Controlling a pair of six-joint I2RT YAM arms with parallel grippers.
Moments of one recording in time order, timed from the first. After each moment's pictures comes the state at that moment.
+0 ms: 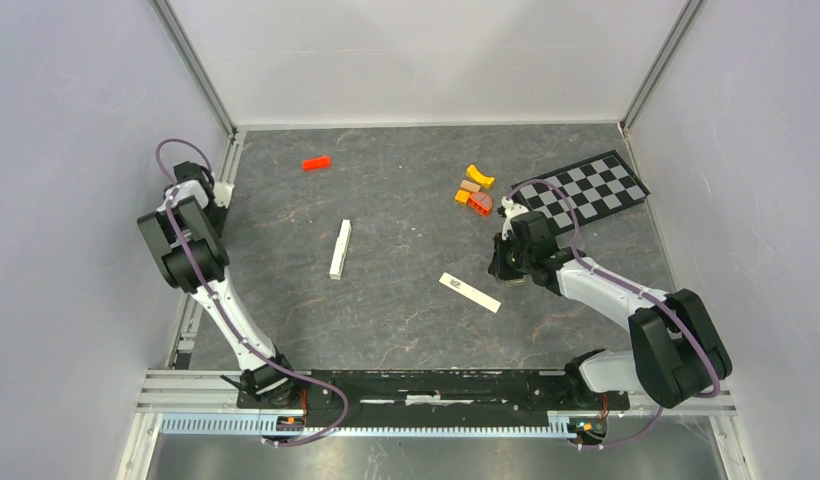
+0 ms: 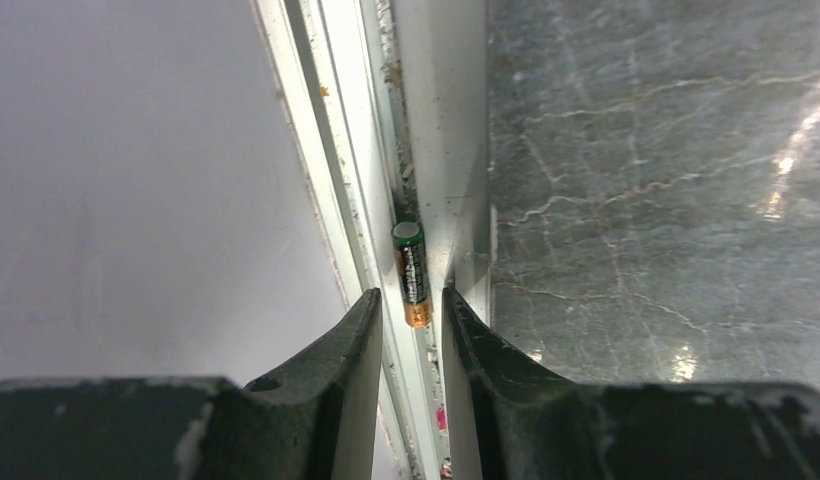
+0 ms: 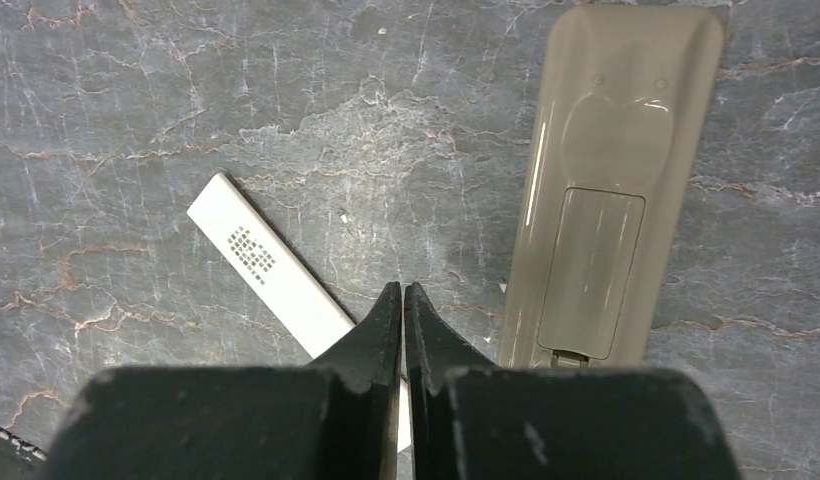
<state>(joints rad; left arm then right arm) 0.49 2.15 1.54 -0.64 -0.20 0.65 0.43 1.33 0.63 -0.16 -0.12 0.31</state>
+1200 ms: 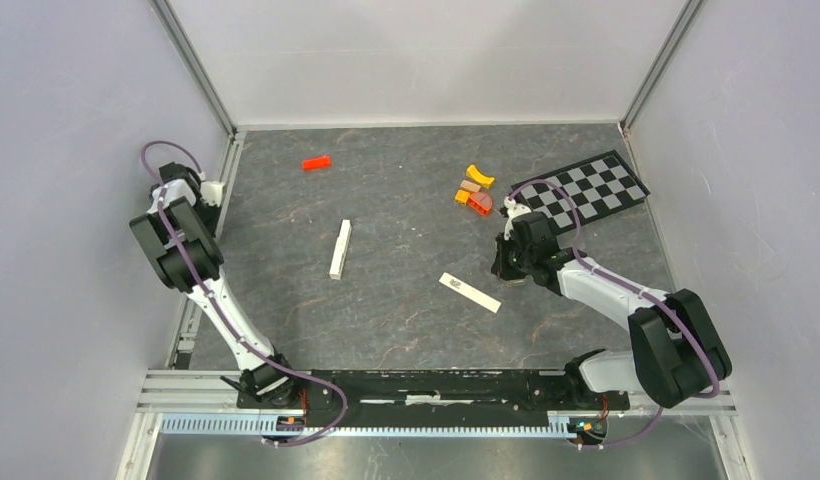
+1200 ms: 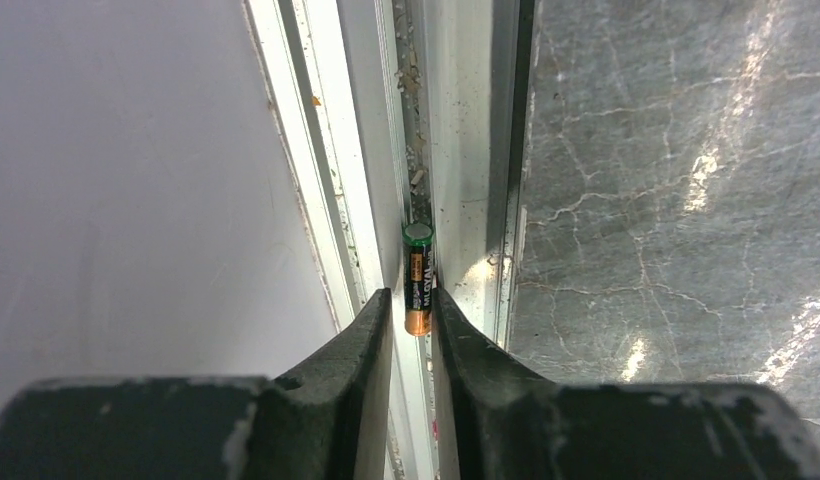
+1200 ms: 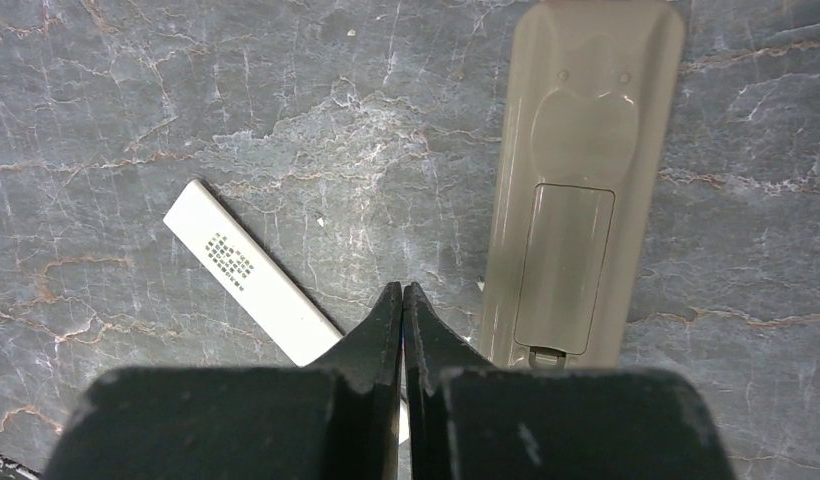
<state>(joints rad) 0.55 2.20 1.64 -0.73 -0.06 0.65 0.42 1.33 0.62 -0.16 -0.09 0.31</state>
